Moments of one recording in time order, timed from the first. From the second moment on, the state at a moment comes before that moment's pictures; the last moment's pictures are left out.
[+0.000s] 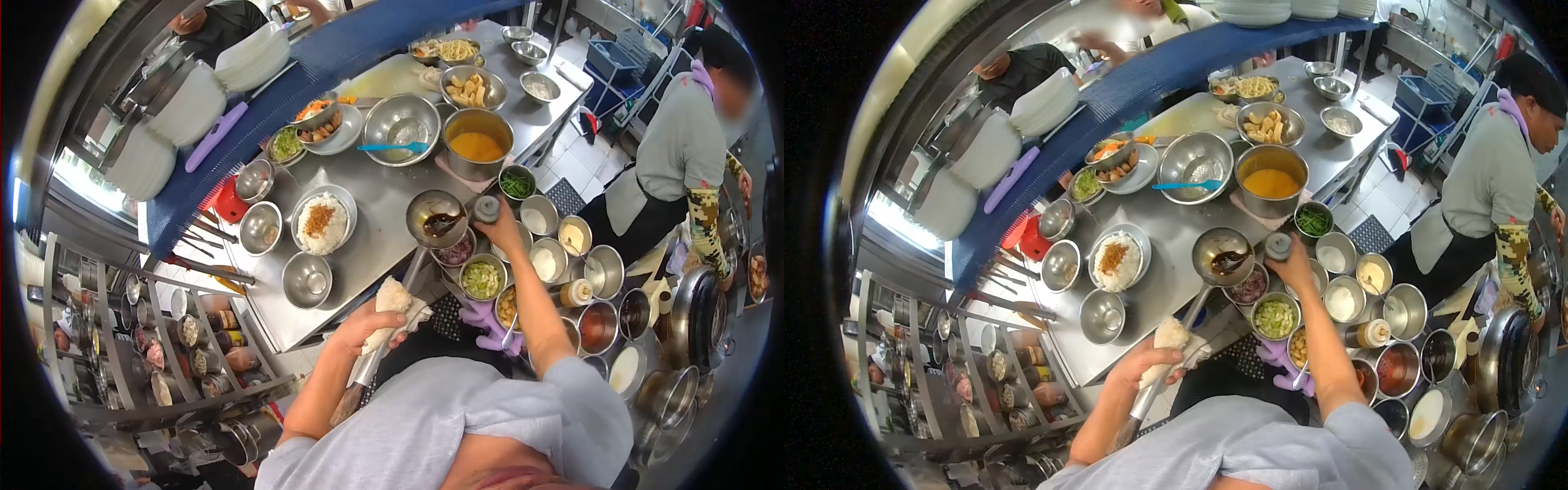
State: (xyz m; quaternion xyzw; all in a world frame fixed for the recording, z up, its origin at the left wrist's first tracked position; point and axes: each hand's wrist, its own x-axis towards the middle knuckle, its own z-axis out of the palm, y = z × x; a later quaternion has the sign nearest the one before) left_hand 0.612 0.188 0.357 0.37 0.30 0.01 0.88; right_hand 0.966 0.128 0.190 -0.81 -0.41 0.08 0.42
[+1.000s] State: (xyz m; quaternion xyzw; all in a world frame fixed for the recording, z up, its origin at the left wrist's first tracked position) left_hand 0.612 -0.100 0.221 0.33 0.01 -0.68 0.65; right_hand 0.433 -0.362 0.344 -0.61 0.48 -0.18 0.60
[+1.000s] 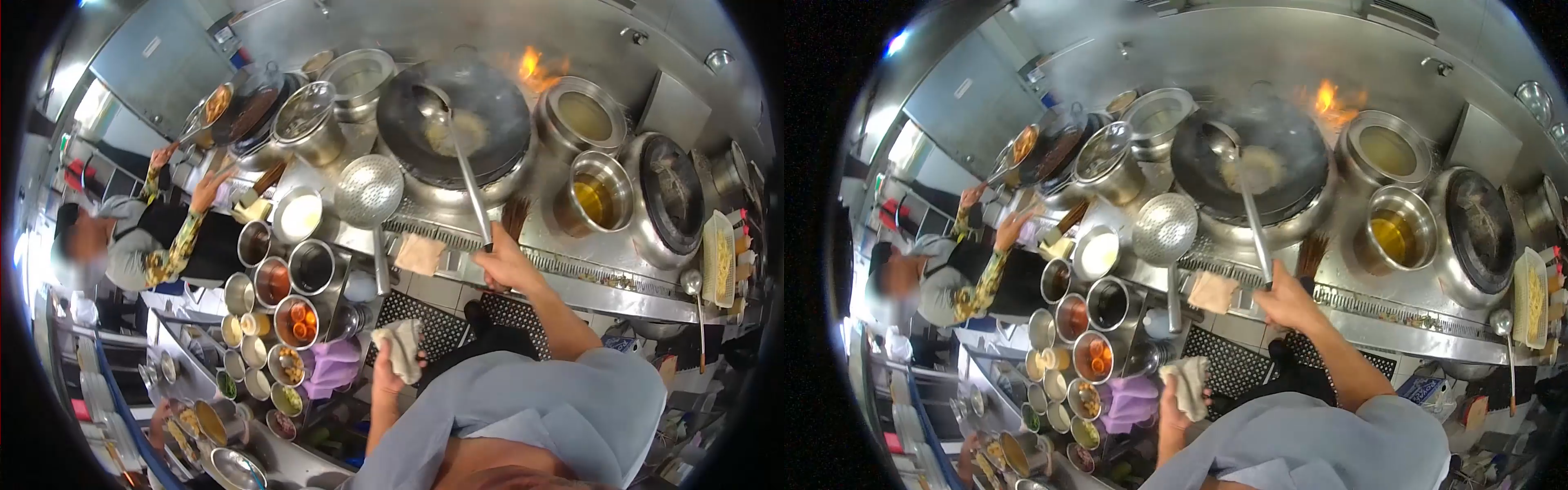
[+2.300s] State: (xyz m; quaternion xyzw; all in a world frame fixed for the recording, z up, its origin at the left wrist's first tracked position) left_hand 0.676 -0.486 0.227 0.58 -0.18 -0.58 0.55; right_hand 0.468 -0.426 0.287 0.07 0.05 -0.31 0.95
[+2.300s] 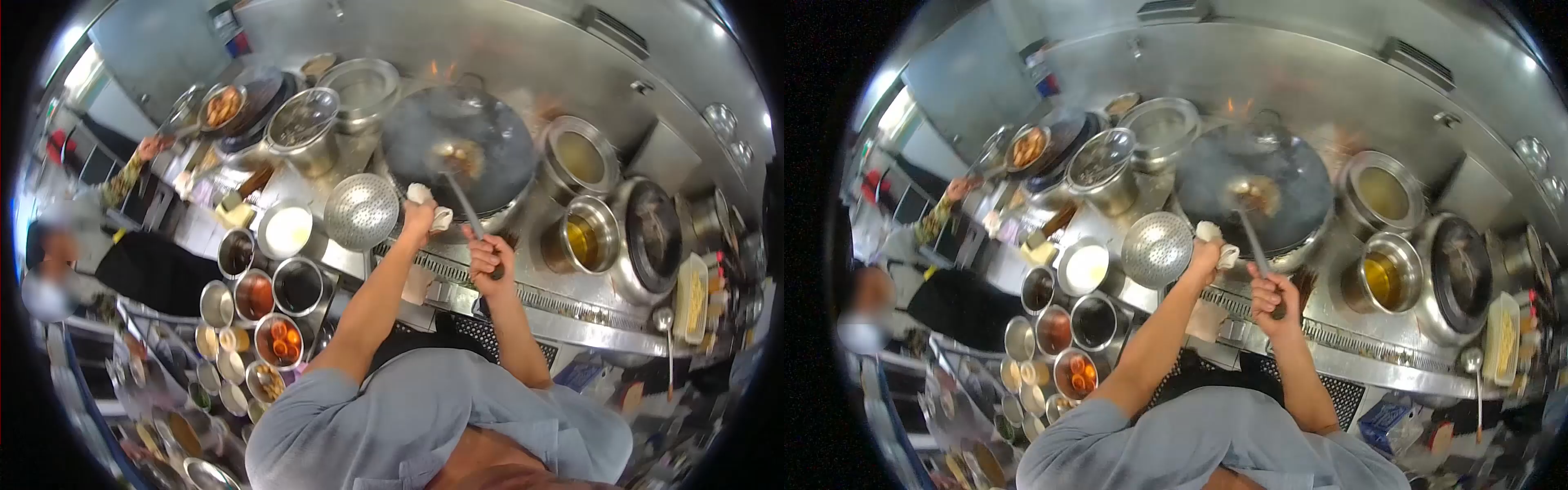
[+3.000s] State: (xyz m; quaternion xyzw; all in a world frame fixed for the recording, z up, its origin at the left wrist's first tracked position) left_hand 0.531 0.191 -0.027 0.87 0.12 -0.46 0.10; right_hand 0.595 -0.314 0.337 -0.90 0.11 -0.12 0.40
